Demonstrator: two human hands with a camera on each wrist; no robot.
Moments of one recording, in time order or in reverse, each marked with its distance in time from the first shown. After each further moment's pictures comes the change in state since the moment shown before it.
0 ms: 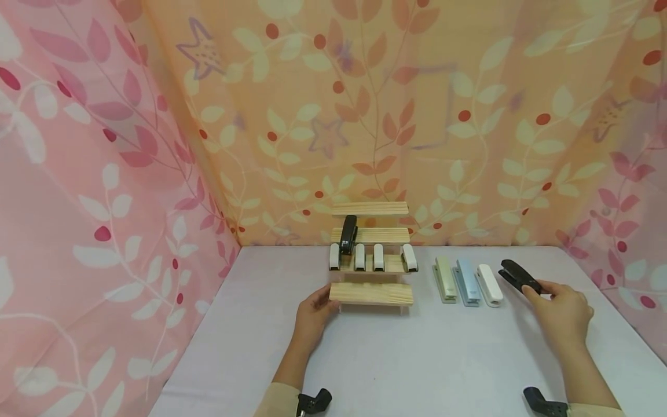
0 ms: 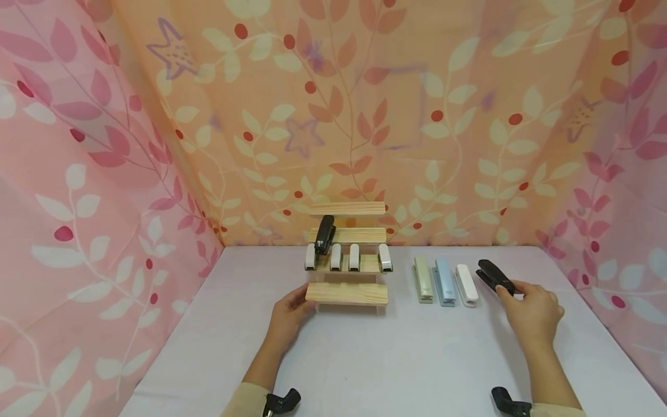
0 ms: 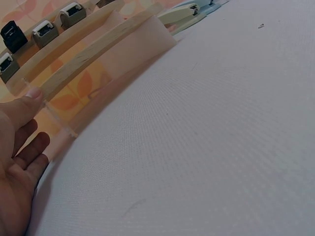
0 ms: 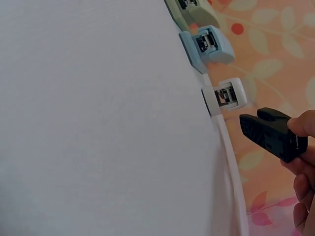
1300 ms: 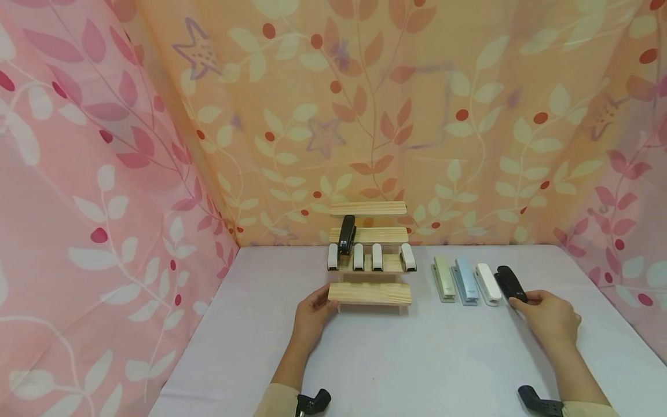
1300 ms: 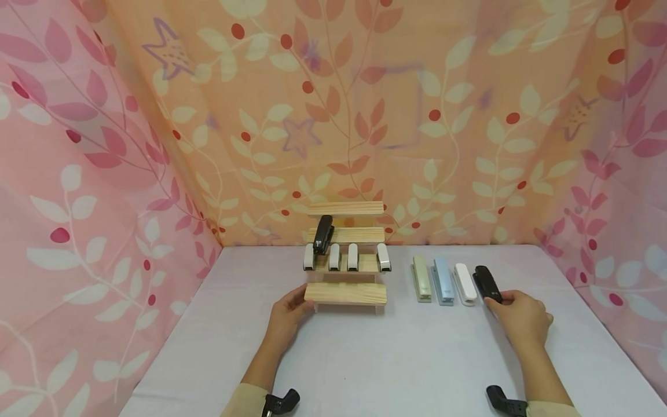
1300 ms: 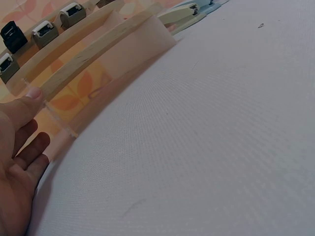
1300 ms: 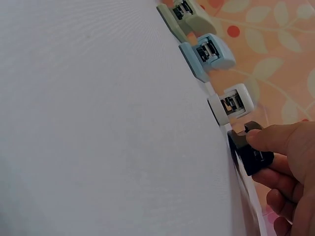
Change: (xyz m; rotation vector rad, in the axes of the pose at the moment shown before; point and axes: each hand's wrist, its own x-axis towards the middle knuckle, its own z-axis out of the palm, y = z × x) left_hand 0.000 0.003 0.000 -0.032 -0.002 0.007; right_hand -0.006 0.015 0.017 -0.097 -0.162 0.053
